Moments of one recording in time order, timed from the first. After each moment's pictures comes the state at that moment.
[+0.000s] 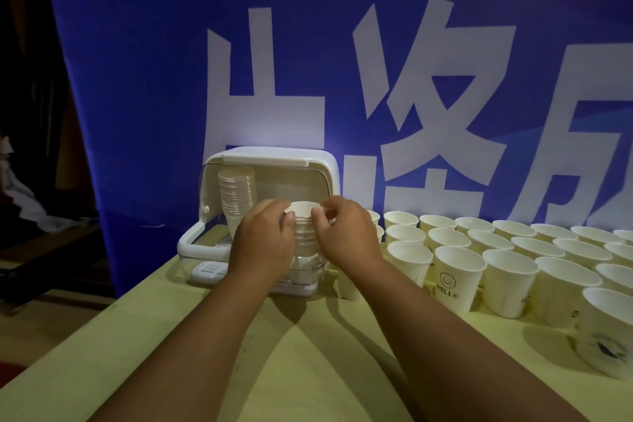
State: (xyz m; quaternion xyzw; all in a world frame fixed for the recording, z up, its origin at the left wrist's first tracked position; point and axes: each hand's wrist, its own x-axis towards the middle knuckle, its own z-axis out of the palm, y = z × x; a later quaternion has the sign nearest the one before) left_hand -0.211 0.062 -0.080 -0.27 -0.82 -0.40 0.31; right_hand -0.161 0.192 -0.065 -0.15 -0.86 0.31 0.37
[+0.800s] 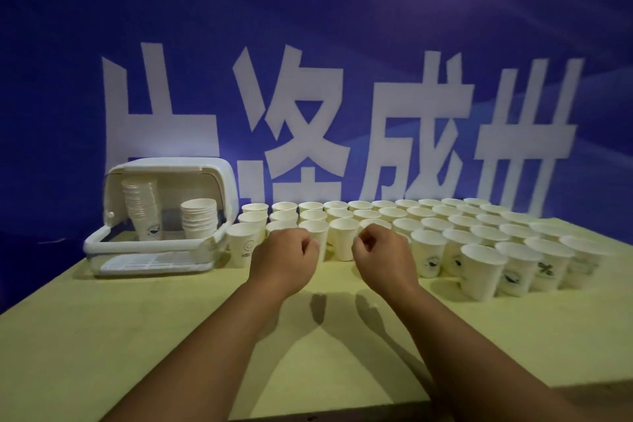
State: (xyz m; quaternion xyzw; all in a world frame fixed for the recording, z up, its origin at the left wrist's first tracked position) left_hand 0.013 0.156 -0.074 -0.39 -0.84 -0.35 0.15; right_hand 0.127 0.290 -0.080 -0.30 -0.83 0.24 0.41
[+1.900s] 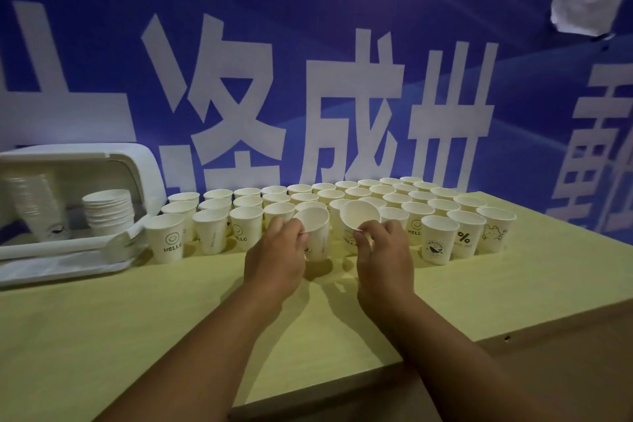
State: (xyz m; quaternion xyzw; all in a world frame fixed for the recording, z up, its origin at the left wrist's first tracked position) left_hand 0.069 0.245 -0.113 -0.44 -0.82 -0.33 0.17; right_hand 0.207 0.350 -0.120 -0.40 -0.77 0.16 0.47
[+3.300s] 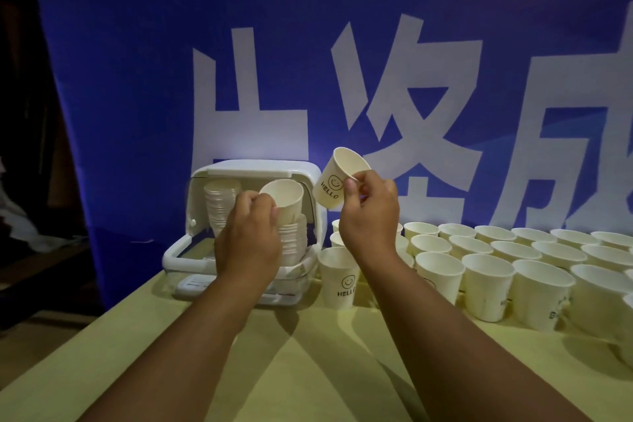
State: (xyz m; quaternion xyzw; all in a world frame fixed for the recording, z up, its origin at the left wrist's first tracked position) left_hand -0.199 0.073 -0.068 -0.22 -0.84 -0.33 0.37; right_hand -0.128 0.224 -0.034 -0.14 -0.73 0.41 0.53
